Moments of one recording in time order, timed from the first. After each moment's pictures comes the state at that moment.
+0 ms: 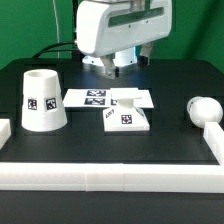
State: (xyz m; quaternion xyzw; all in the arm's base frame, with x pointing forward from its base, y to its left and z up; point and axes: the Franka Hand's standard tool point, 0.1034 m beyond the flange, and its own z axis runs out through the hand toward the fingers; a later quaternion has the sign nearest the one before) arm 0.501 0.002 0.113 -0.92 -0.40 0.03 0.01
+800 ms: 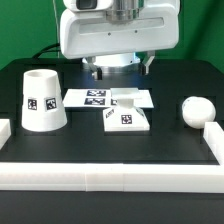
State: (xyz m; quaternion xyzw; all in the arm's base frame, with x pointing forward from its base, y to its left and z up) arm 0.482 -0.011 0.098 -1.00 -0.08 0.04 0.02
